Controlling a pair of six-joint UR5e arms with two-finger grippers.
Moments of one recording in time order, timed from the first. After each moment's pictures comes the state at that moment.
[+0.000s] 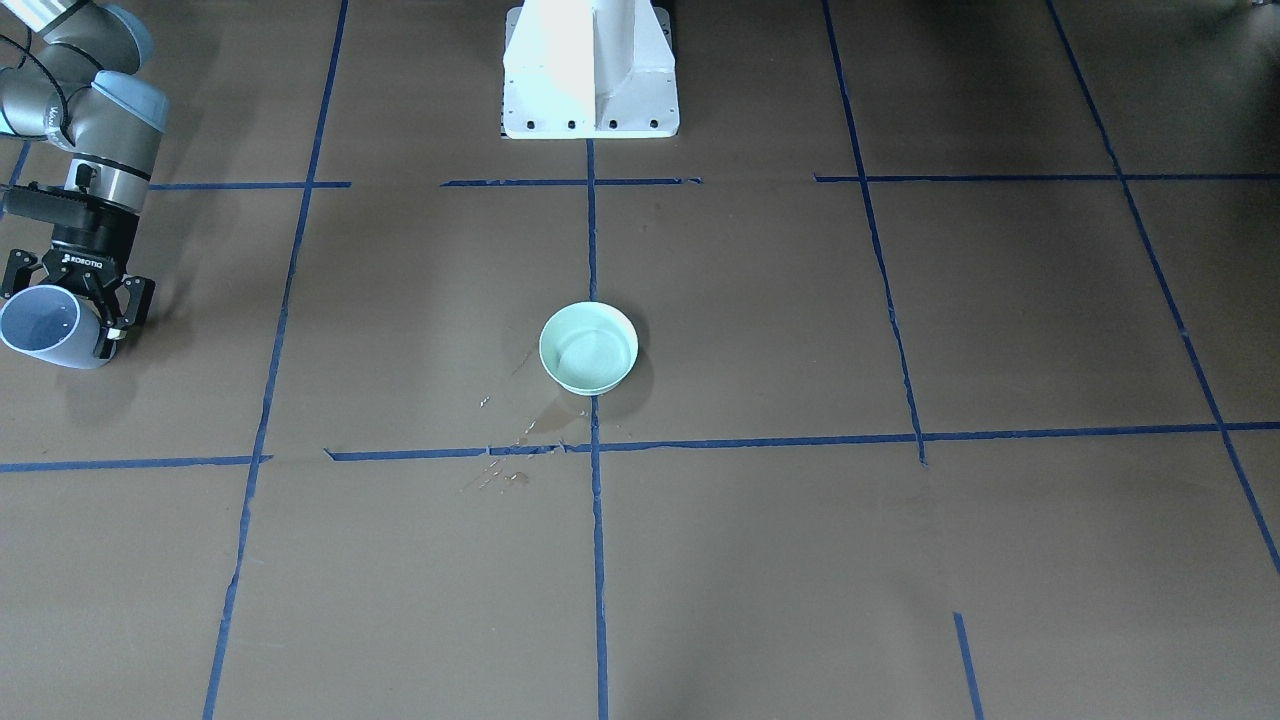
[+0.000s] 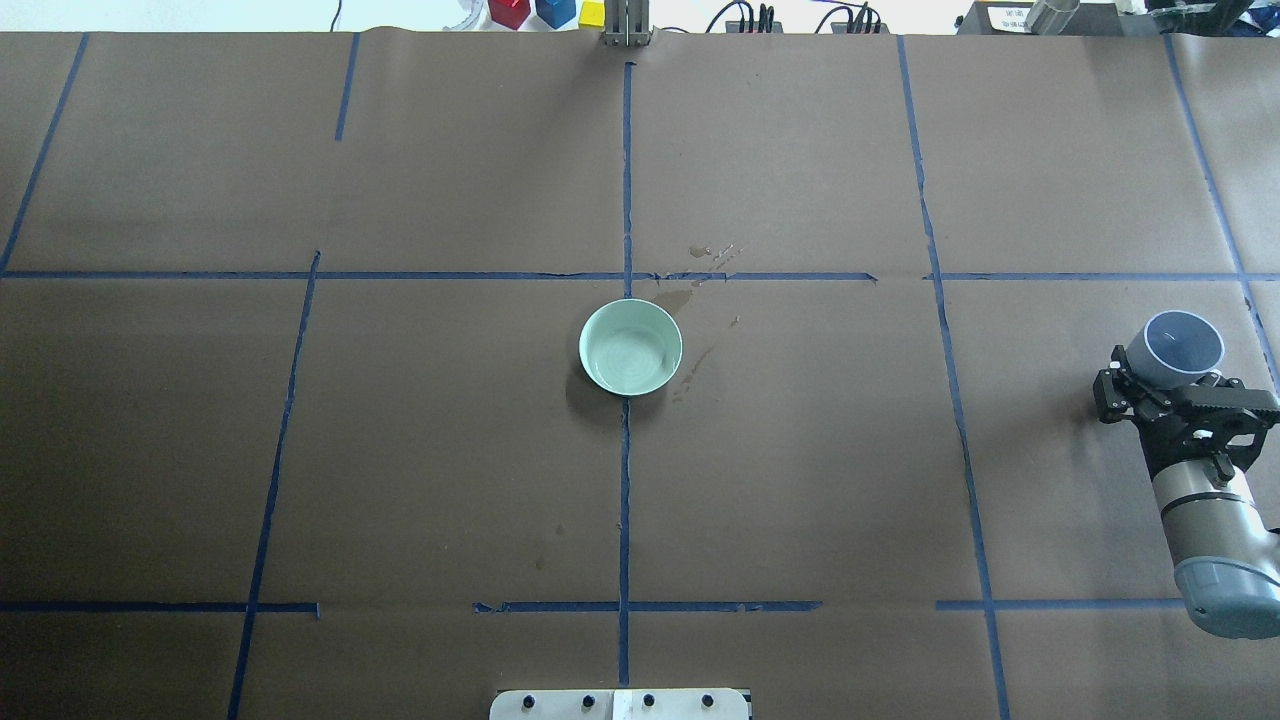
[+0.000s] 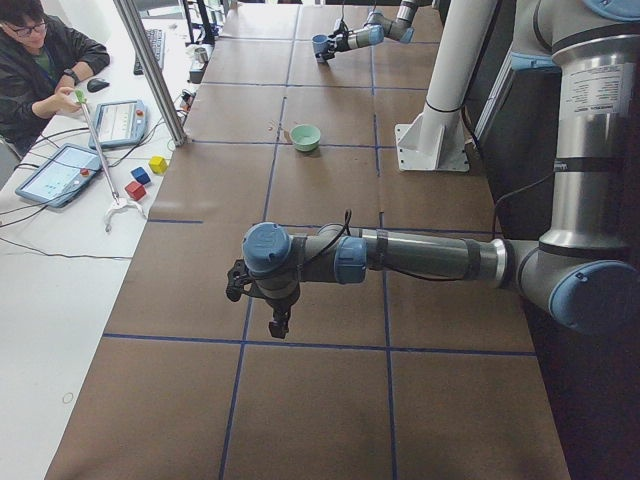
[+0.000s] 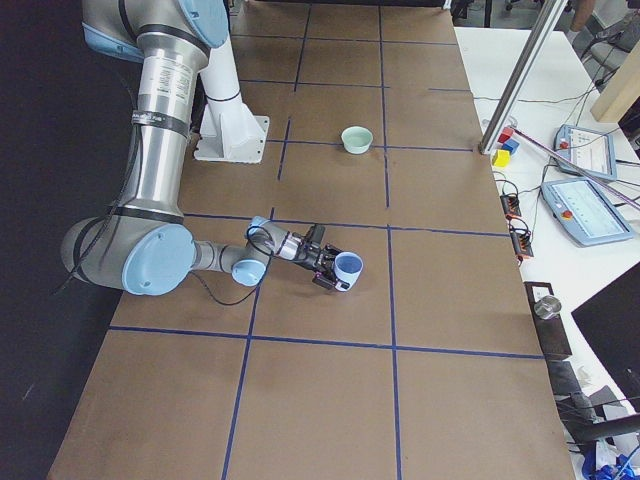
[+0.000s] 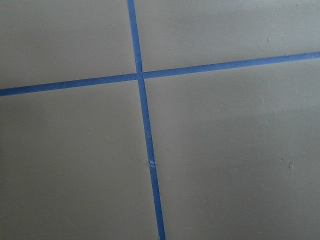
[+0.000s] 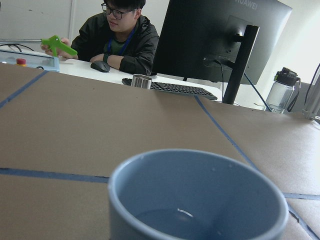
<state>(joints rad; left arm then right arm) -1.55 -1.52 -1.70 -1.49 -2.44 0.12 0.31 -1.83 1.56 -0.66 0.56 1.42</state>
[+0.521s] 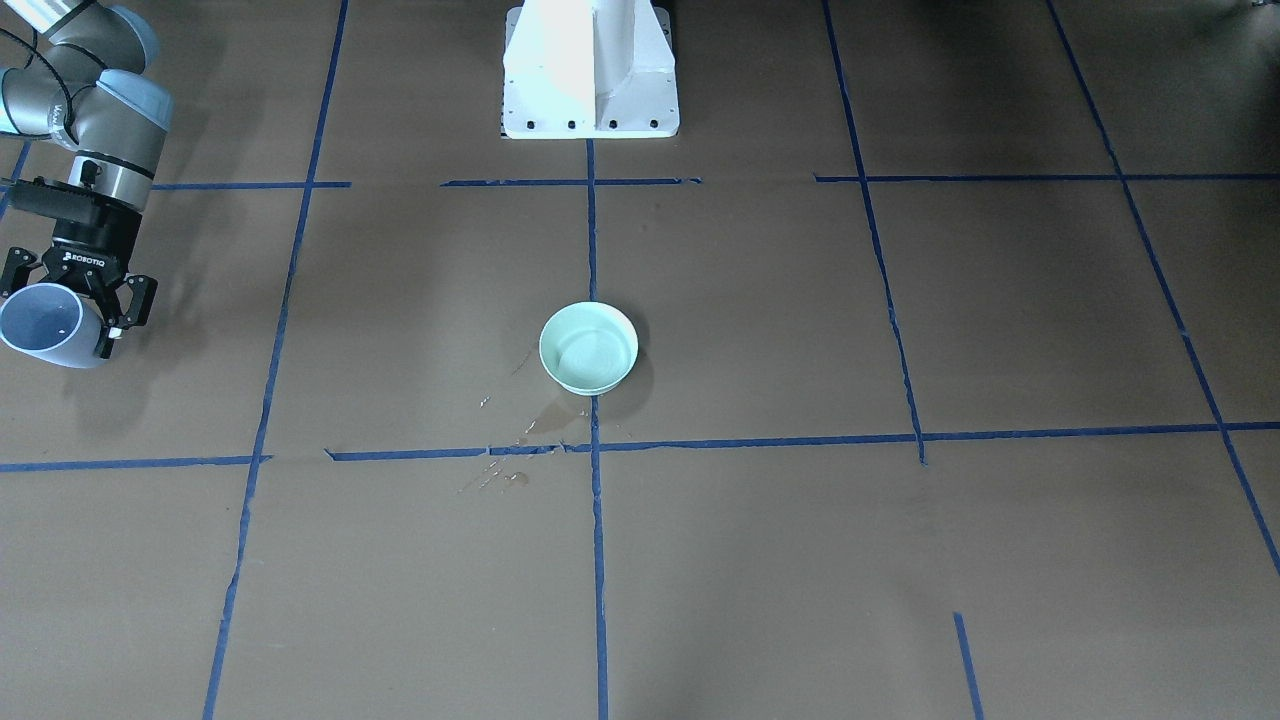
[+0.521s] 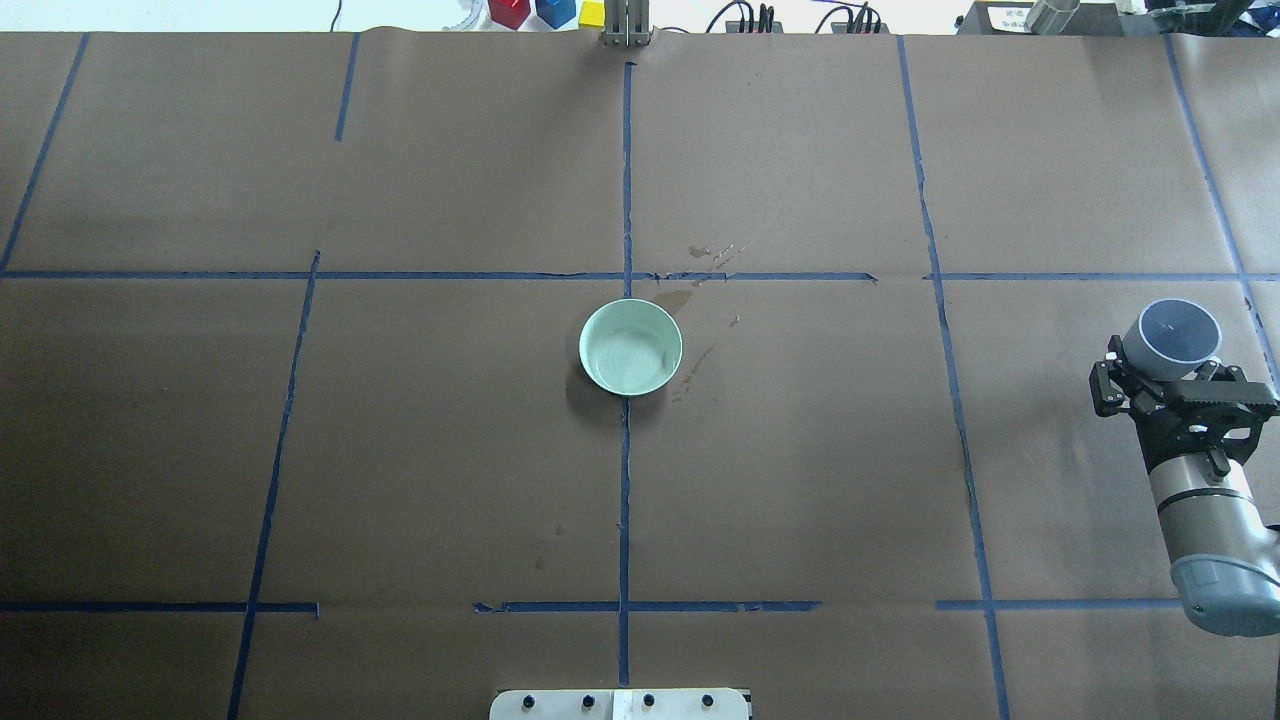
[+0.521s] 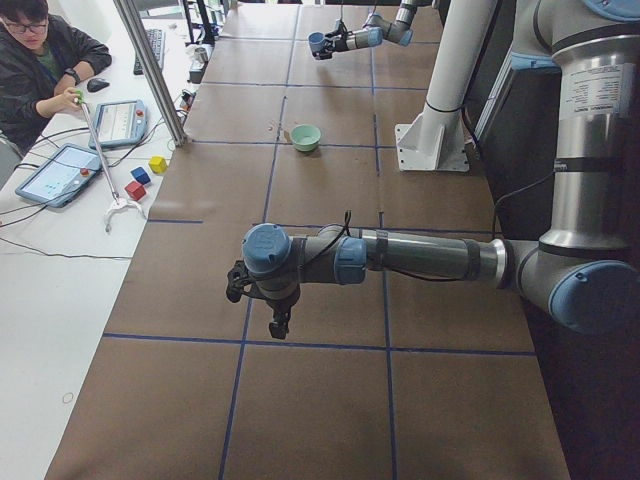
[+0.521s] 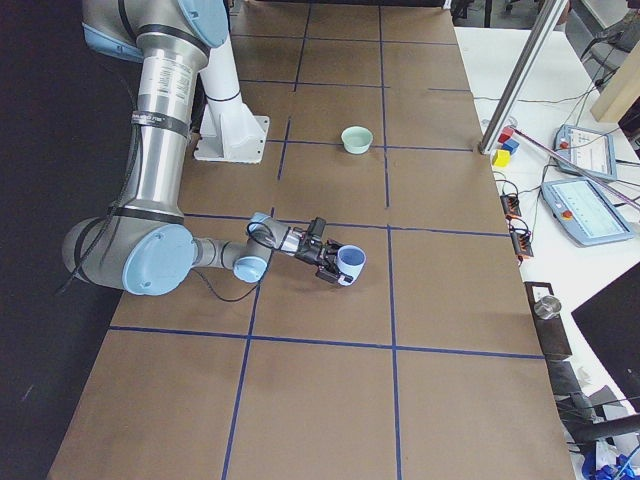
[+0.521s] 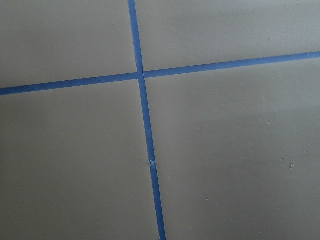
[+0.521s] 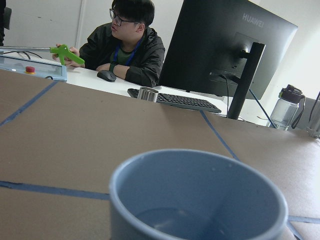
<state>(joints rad) -1.55 -1.52 -1.70 -1.49 -2.44 0.12 0.32 -1.84 1.62 -0.65 0.53 1.30</state>
